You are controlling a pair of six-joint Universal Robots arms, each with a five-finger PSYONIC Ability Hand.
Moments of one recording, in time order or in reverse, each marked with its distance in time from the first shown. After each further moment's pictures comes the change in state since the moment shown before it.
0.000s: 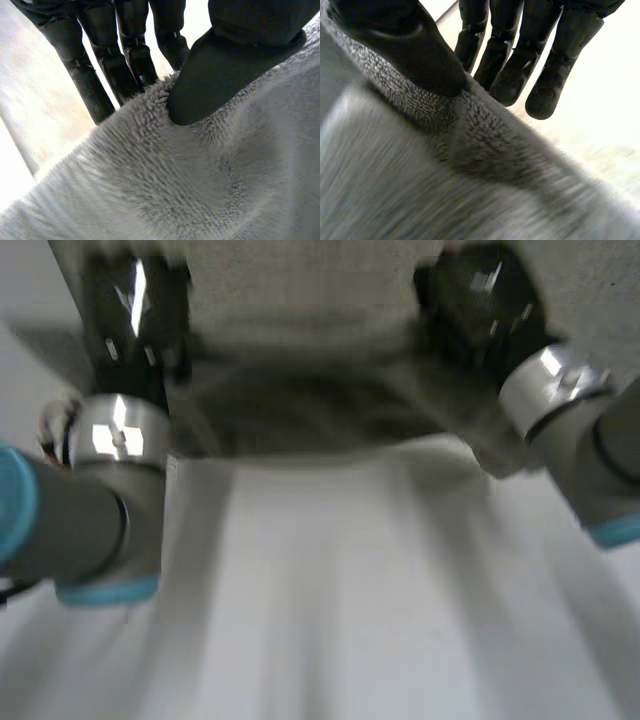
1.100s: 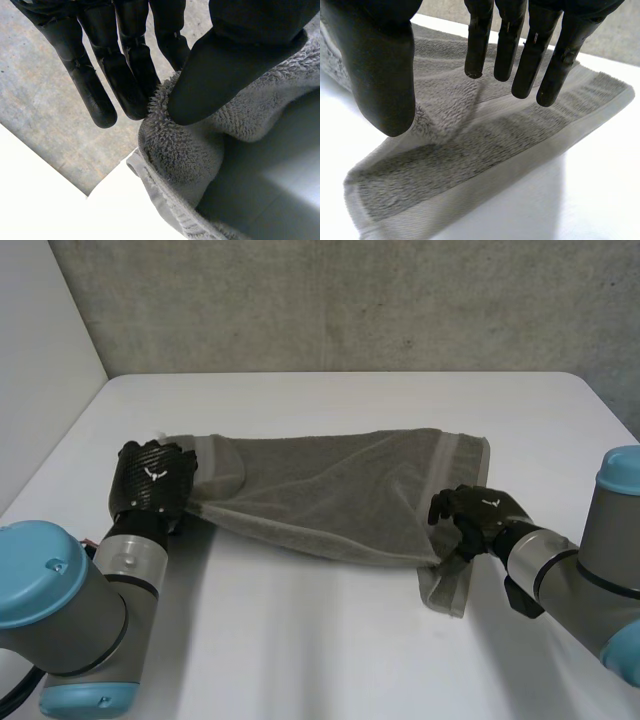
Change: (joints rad) left arm 0.082 -0.086 -0.267 -0.136 0.004 0.002; right arm -0.112 0.135 0.340 0.272 0.042 0.259; left_hand 0.000 0.000 0.000 0.000 0.000; right_hand -0.775 -0.749 -0.764 -0.752 -0.819
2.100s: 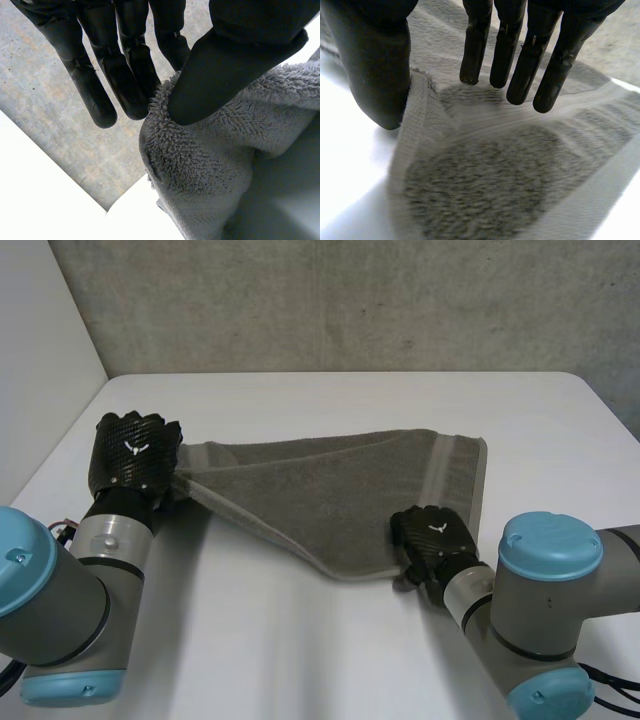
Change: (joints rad) left arm 0.020 0.079 0.010 -0.003 0.005 -0.011; right arm 0.219 0.150 0.031 -0.299 0.210 -0.034; left_hand 0.000 0.000 0.000 0.000 0.000; right_hand 0.125 0.089 0.108 0.101 0.144
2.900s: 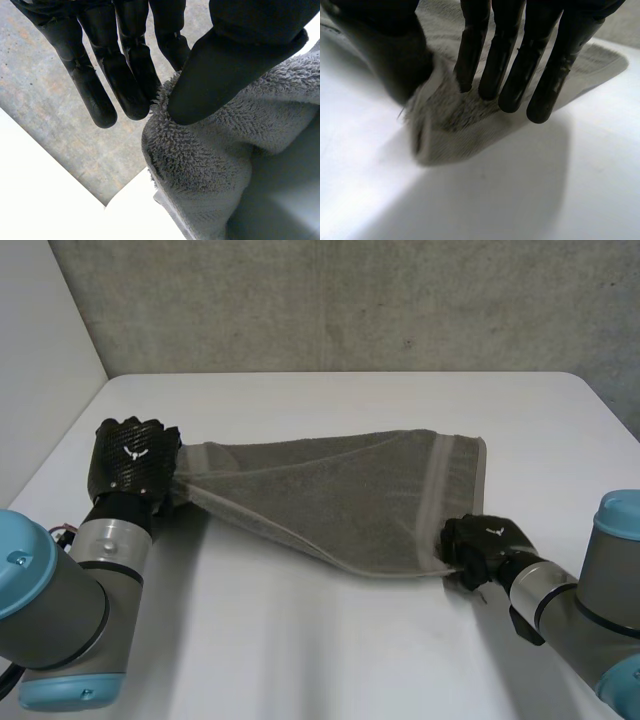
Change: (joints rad) left arm 0.004 -0.001 -0.013 -0.004 -0.001 0.000; right arm -0.257 -0.108 0.107 0.146 -0.214 -0.036; left_hand 0.000 0.000 0.000 0.000 0.000; right_hand 0.348 0.360 0.349 0.347 0.342
